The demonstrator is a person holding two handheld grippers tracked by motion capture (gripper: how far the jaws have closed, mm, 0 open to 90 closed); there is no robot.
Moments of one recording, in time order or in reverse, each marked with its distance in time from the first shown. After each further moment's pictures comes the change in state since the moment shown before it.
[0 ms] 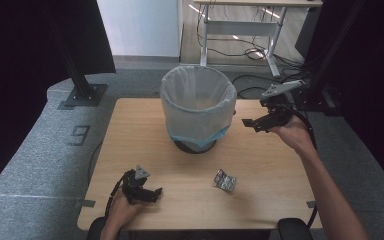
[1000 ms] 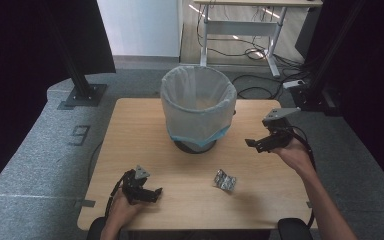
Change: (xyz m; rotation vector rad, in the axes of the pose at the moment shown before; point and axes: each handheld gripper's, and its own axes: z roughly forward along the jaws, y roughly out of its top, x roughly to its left) left arm 0.000 0.000 0.000 0.002 0.000 0.000; right arm 0.011 -0.064 0.015 0.033 -0.003 0.015
